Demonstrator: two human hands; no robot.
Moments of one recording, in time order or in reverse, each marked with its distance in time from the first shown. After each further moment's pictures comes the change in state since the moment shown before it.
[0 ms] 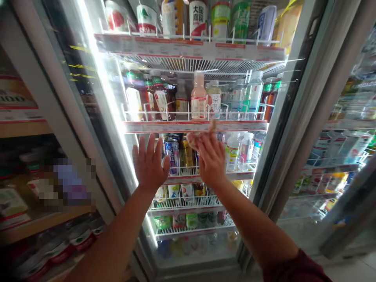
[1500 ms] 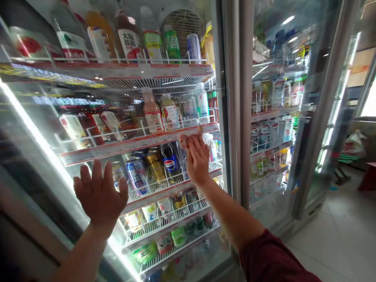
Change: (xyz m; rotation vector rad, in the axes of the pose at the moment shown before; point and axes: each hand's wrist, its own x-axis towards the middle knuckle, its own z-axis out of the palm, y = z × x) left_hand 0.002 -0.013 0.005 -0.140 -0.027 -0.006; right_hand -0.027 0.044 -0.011 -0.059 0.067 0.182
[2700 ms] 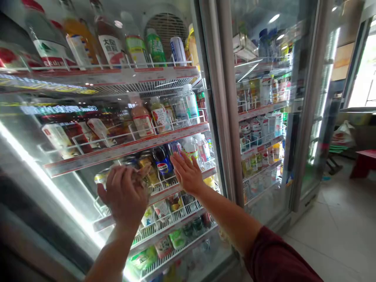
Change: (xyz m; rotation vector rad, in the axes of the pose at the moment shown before) left_hand 0.001 0.089 0.019 -0.042 0.023 -0.048; right_hand -0.028 0.009 -0.022 -0.153 -0.257 -0.103
